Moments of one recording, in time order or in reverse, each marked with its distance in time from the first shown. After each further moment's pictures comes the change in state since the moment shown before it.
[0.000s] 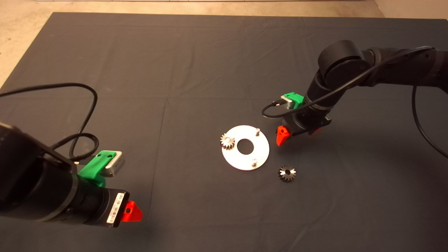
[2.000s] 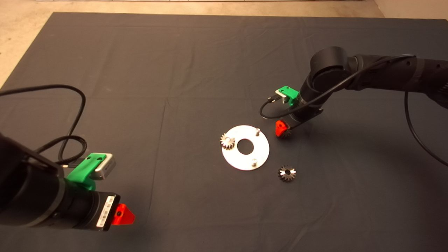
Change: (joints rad) left arm 0.000 -0.047 0.014 0.000 0.000 0.020; right arm -0.046 0.012 -0.098 -0.179 -0.001 -0.180
